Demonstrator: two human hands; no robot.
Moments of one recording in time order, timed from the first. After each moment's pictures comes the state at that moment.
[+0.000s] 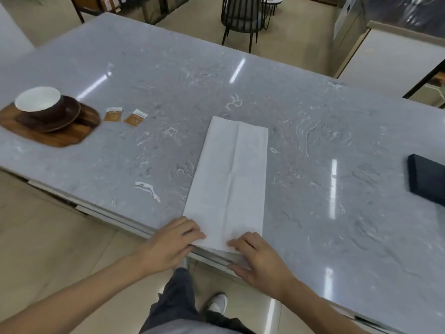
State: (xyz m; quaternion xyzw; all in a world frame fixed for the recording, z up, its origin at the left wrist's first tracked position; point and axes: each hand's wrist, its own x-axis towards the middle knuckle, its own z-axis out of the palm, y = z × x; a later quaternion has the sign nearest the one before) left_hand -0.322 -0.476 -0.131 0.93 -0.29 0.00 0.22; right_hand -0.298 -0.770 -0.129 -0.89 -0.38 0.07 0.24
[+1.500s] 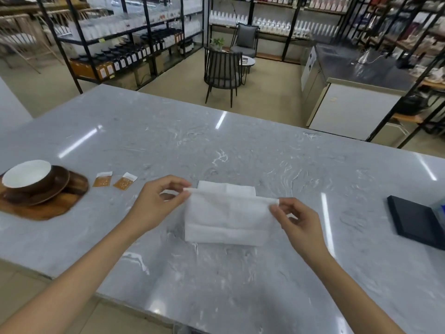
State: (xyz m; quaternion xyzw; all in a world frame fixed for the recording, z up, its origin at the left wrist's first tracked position) left_hand -0.154 -0.445 0.010 0.81 -0.04 0.11 0.57; right_hand -0.146 -0.785 -0.001 -0.79 -0.08 -0.07 0.61
